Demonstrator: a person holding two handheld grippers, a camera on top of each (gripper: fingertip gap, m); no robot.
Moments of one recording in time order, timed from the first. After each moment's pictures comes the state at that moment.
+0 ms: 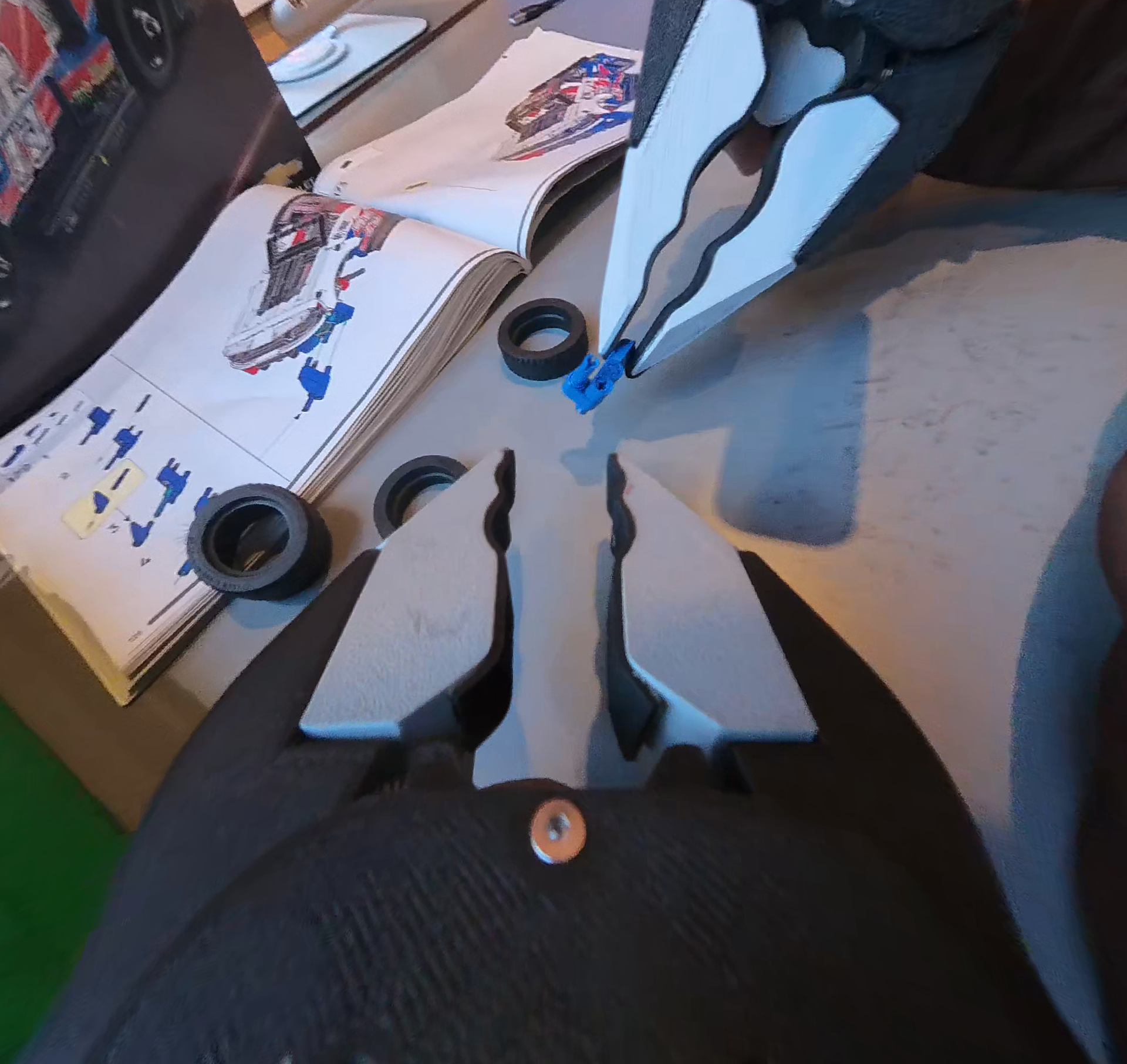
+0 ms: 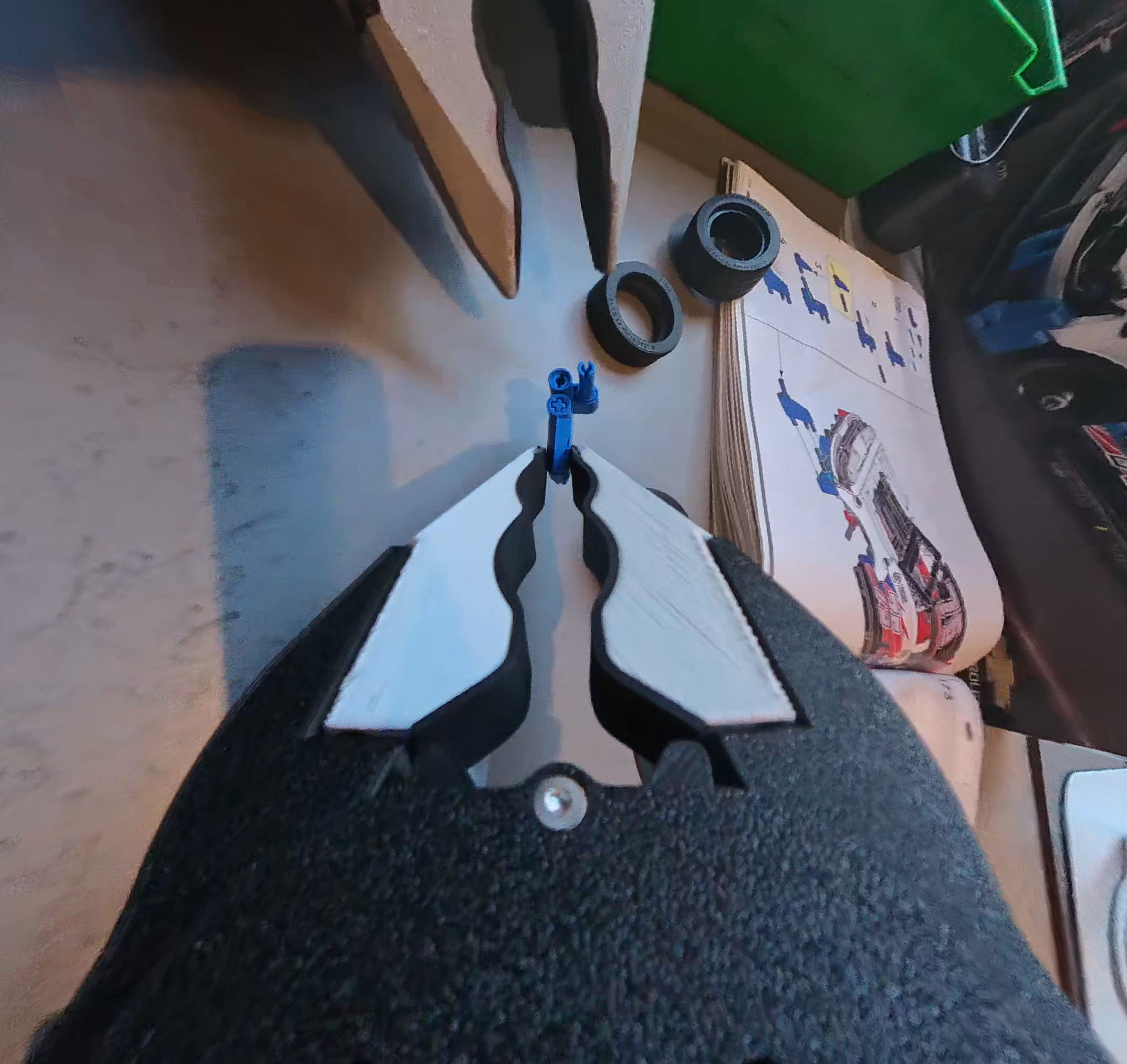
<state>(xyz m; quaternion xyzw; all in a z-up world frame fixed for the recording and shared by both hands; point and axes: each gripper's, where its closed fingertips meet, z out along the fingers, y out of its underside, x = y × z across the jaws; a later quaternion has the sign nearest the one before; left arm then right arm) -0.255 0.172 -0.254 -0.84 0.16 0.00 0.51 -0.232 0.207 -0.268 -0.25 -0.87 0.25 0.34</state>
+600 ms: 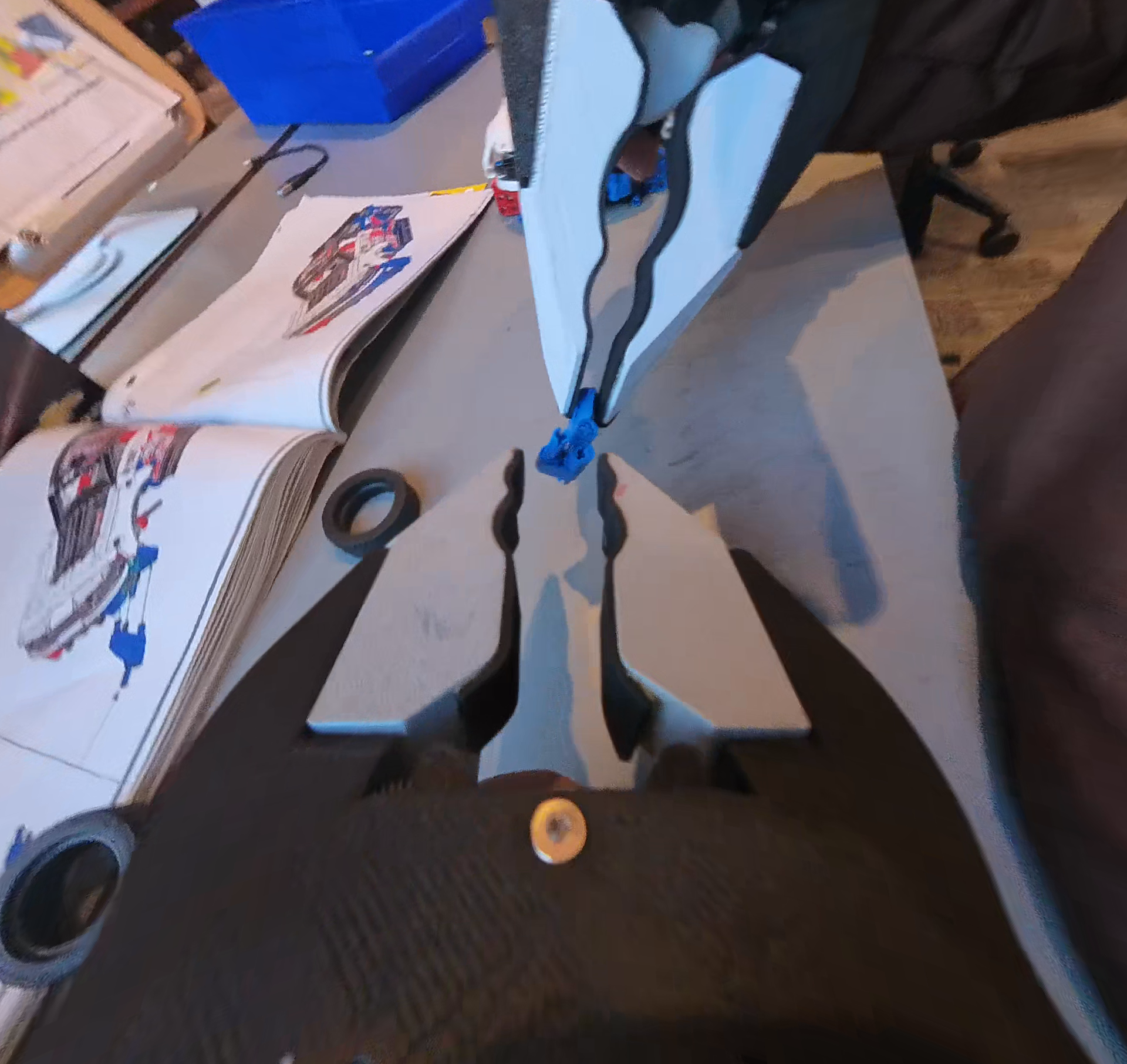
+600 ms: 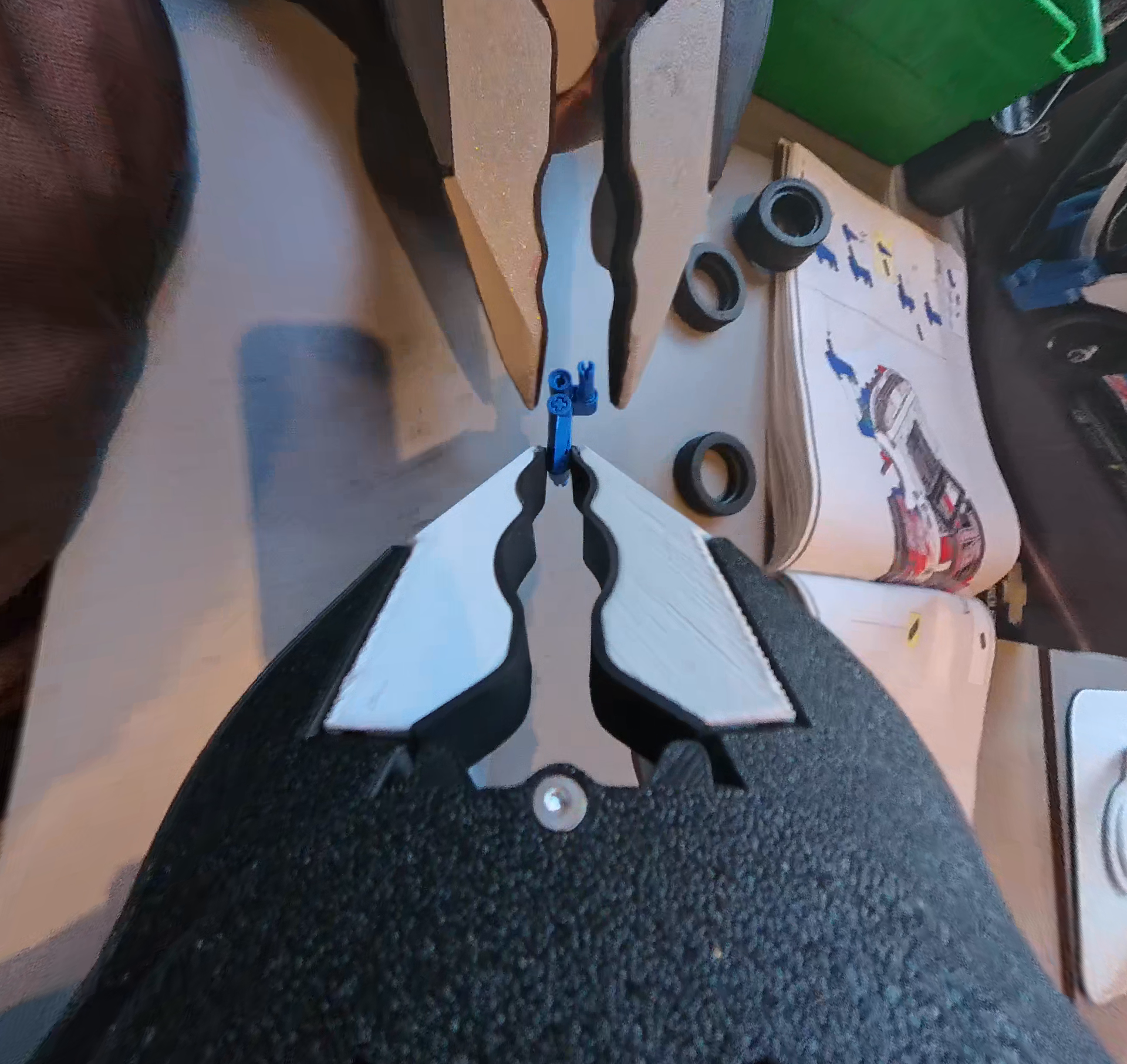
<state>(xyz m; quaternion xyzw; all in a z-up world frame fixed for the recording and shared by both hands) -0.171 0.187 -0.242 -0.78 0.33 -0.08 0.53 -0.170 0.190 -0.245 -0.27 -0.88 0.23 0.31</state>
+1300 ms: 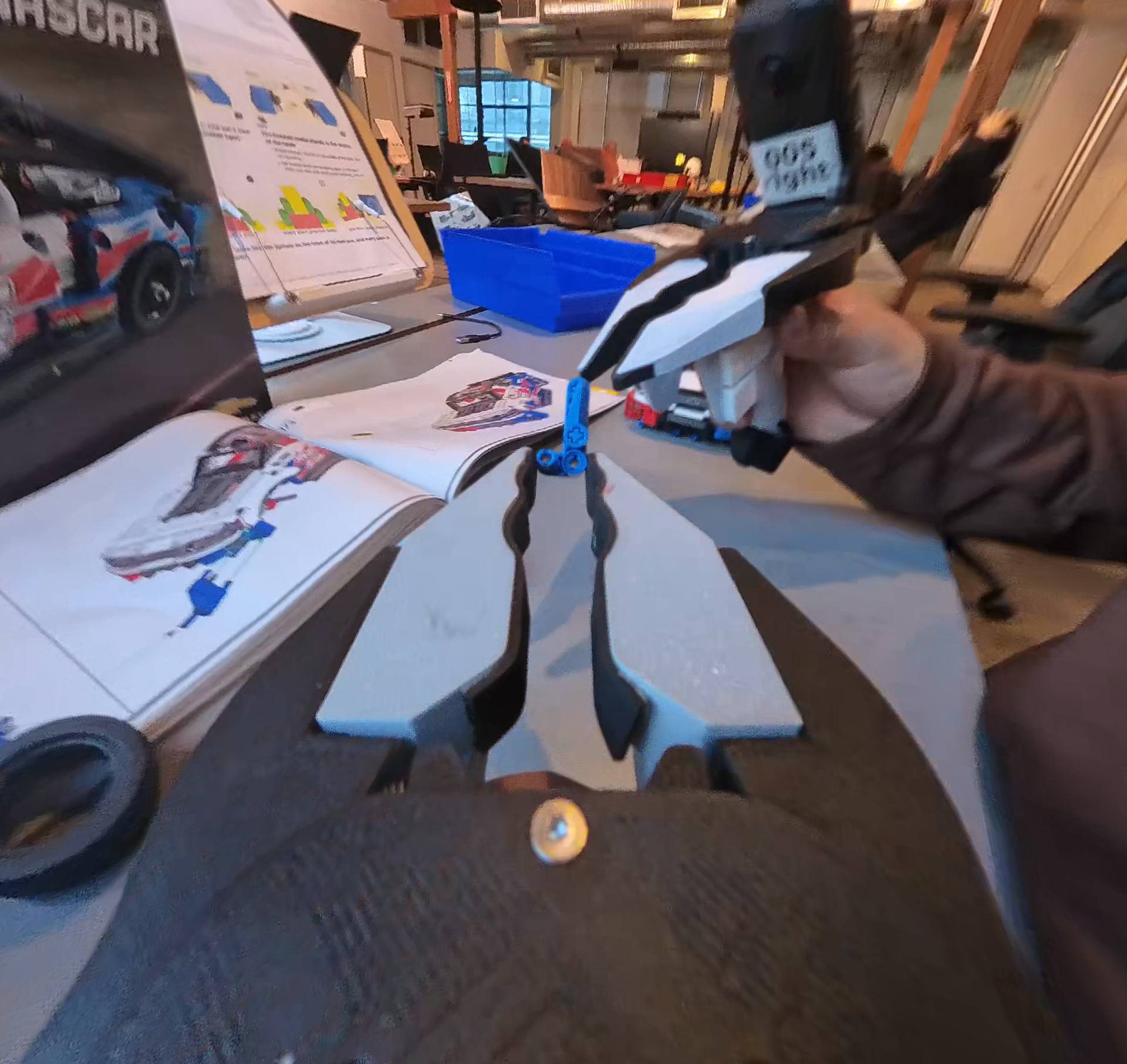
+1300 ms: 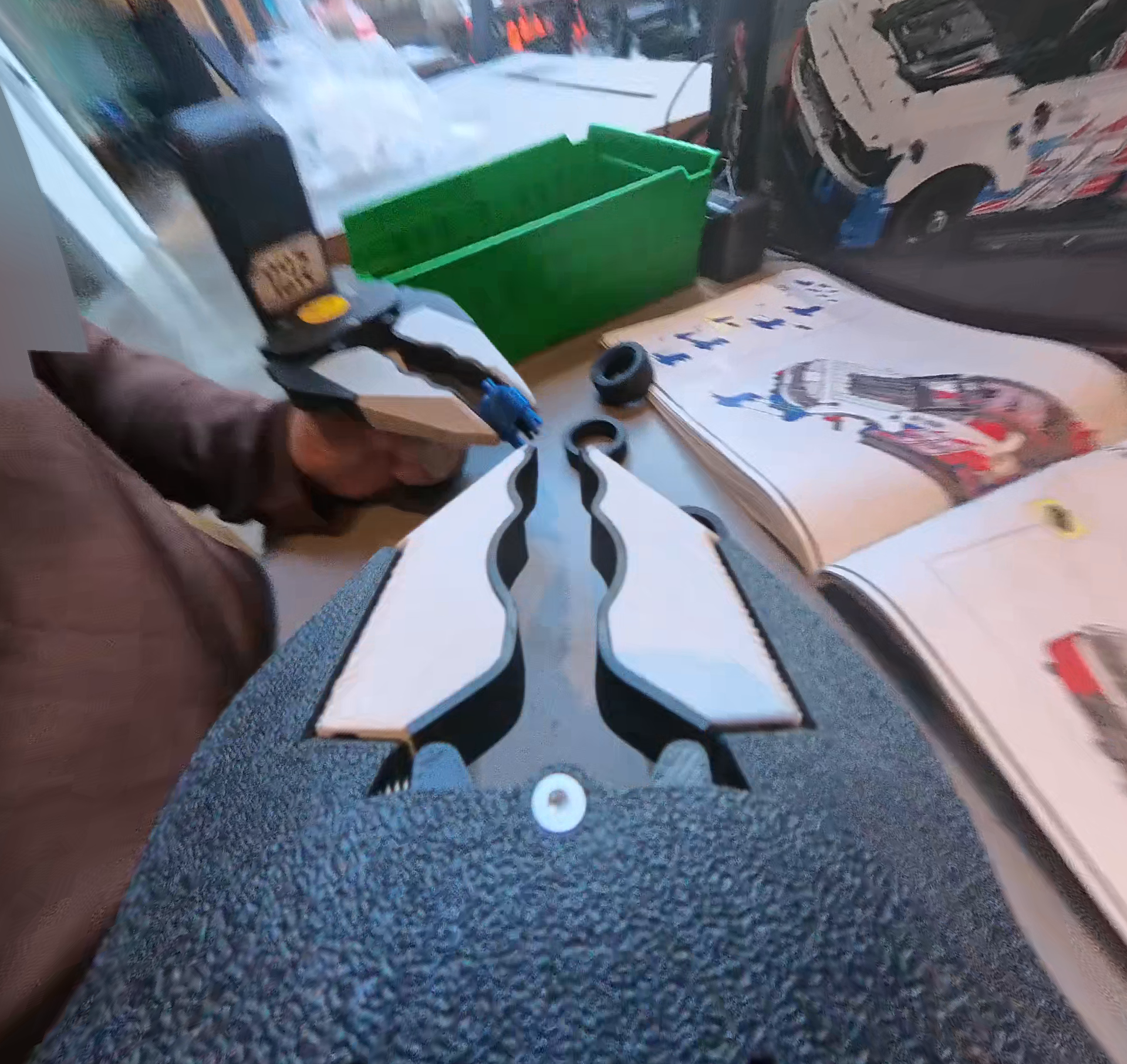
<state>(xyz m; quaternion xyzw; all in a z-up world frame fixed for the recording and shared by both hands) -0.216 0.205 -0.187 -0.71 0.11 -0.15 0.68 -0.199 0.229 -0.180 -0.50 -0.62 0.53 0.29</state>
